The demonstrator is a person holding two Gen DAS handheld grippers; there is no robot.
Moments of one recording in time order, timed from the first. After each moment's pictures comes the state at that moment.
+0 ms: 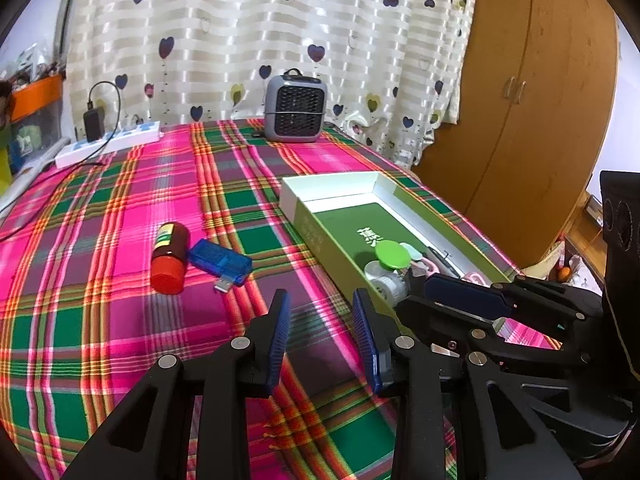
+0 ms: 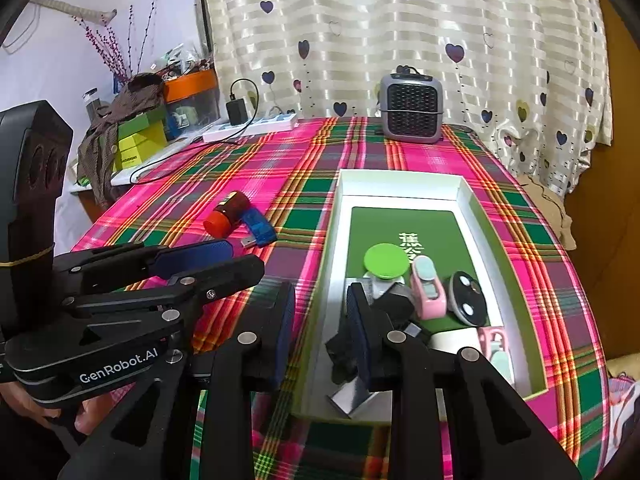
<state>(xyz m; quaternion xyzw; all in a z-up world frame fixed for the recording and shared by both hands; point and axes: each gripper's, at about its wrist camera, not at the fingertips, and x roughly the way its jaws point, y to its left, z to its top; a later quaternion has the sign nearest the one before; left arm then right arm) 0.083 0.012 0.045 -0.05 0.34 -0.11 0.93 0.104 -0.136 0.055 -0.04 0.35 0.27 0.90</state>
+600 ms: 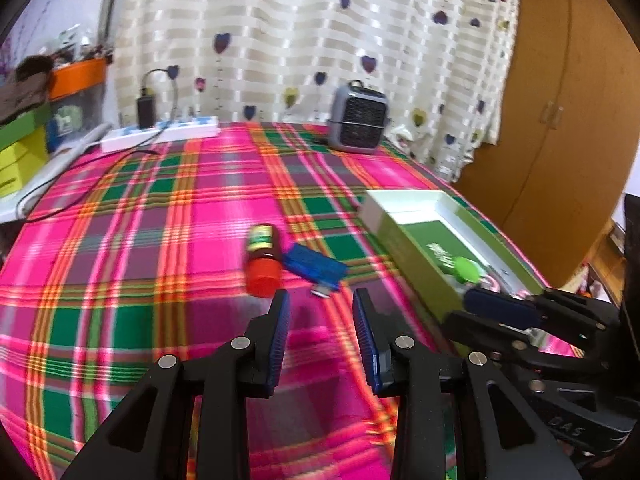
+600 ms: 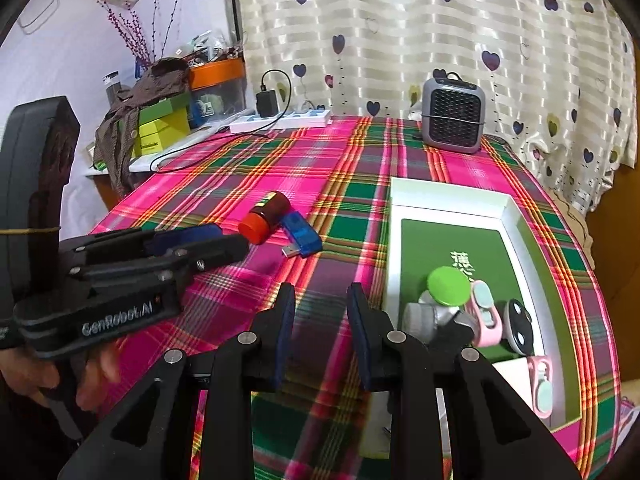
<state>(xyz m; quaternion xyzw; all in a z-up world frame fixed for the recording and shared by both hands) 0.086 0.078 0.042 -0.08 0.34 -0.04 0.94 0.106 -0.096 0.055 -0.06 0.35 0.31 0.88</state>
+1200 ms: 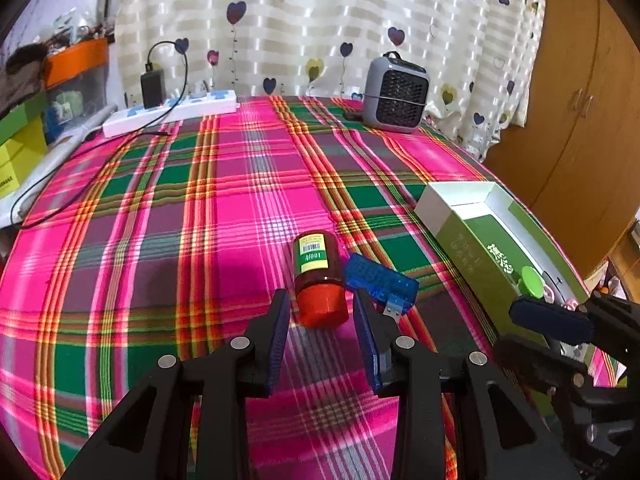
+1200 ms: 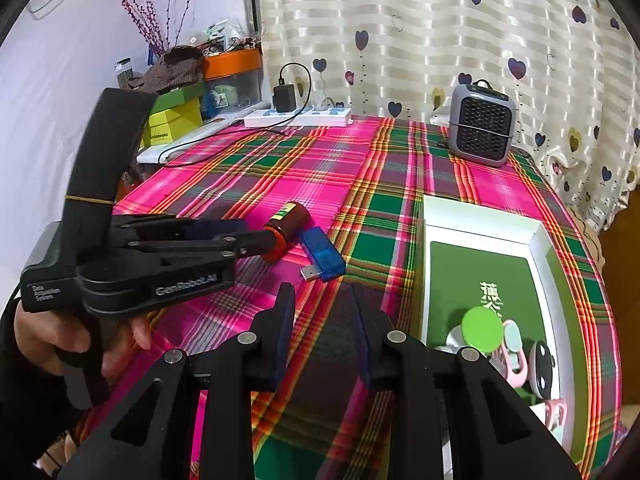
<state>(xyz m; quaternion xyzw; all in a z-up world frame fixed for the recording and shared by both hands) 0.143 0.102 0.024 -0.07 0.39 -0.03 0.92 0.124 -0.068 0.056 -0.09 0.35 0.33 0.87</state>
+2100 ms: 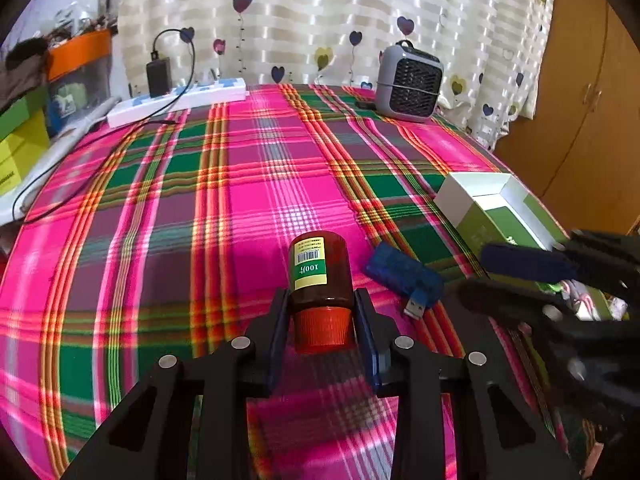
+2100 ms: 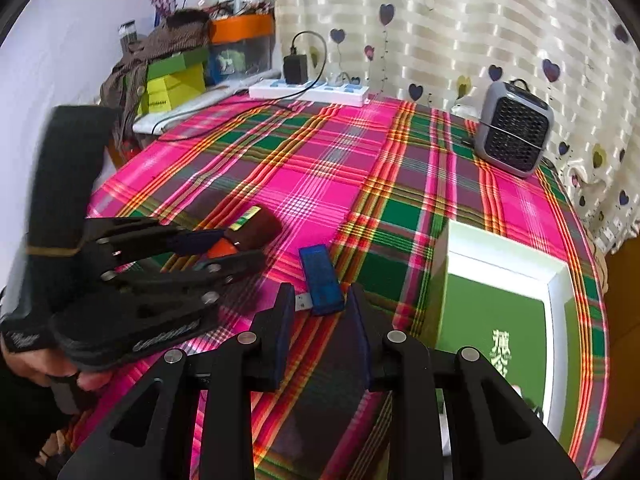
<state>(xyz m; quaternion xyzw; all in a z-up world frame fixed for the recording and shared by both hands) 0.143 0.114 0.017 -0.06 0.40 -0.02 0.91 0.166 -0.030 0.057 -0.15 0.39 0.34 0.84</state>
